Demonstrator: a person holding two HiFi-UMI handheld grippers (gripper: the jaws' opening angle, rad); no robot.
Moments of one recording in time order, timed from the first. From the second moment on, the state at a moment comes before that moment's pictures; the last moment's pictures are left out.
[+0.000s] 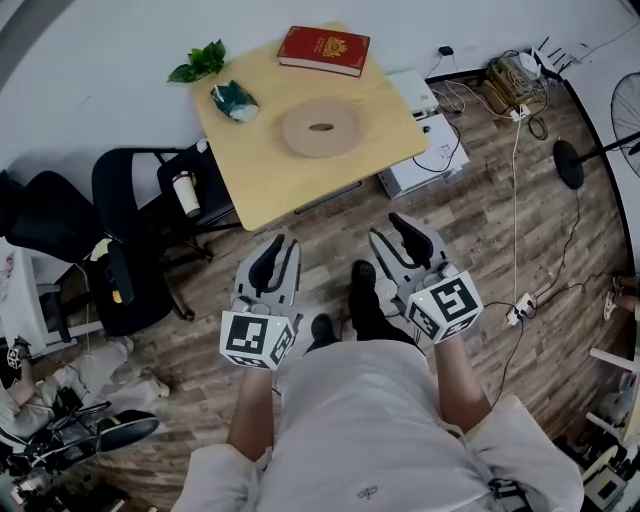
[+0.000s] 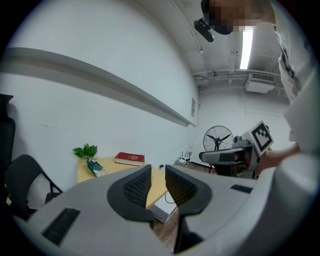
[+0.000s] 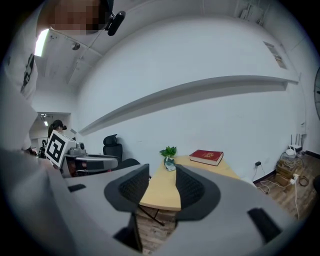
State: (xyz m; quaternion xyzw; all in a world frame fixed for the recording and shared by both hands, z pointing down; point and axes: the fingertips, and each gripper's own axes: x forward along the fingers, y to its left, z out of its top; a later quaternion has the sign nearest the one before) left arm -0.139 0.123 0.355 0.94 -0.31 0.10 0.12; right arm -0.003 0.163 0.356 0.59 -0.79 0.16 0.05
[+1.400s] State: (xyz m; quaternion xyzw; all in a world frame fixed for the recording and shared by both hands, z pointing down) left arm -0.077 0.084 0.378 0.89 -0.43 0.12 0.13; right arm 0.083 0.098 0.398 0.50 -0.85 0.16 0.09
